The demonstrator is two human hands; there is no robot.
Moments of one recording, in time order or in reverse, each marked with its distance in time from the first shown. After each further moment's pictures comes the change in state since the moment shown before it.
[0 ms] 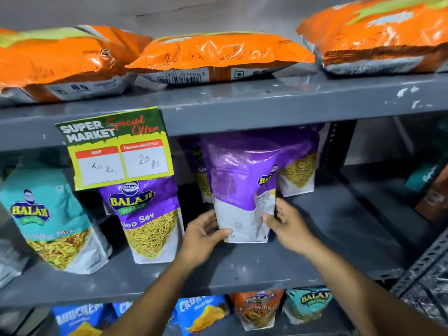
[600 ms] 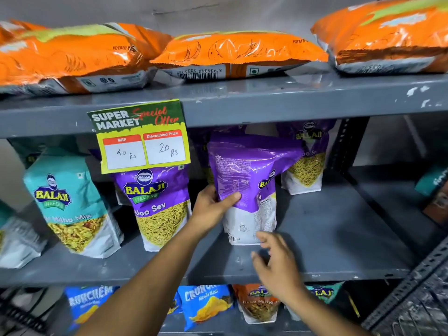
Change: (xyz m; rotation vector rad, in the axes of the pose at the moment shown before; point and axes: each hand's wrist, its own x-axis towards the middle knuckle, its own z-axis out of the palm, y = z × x) left_hand 0.018 0.050 0.004 -0.026 0.092 0.041; right_hand -0.078 0.028 0.056 -0.467 0.136 -0.033
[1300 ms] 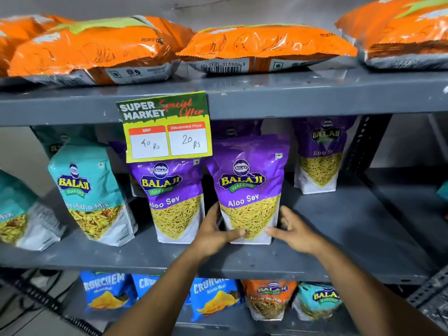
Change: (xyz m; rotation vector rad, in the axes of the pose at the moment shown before) left_hand -0.042 -0.052 -0.029 0.101 -0.084 -0.142; right_hand 0.085 0.032 -0.019 0.383 -0.466 0.124
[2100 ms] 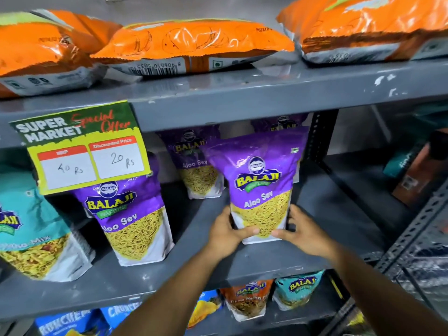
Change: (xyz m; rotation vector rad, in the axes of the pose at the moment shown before) left_hand 0.039 0.001 0.092 0.050 -0.096 -0.014; right_hand -0.044 0.025 -0.067 -0.183 0.243 0.032
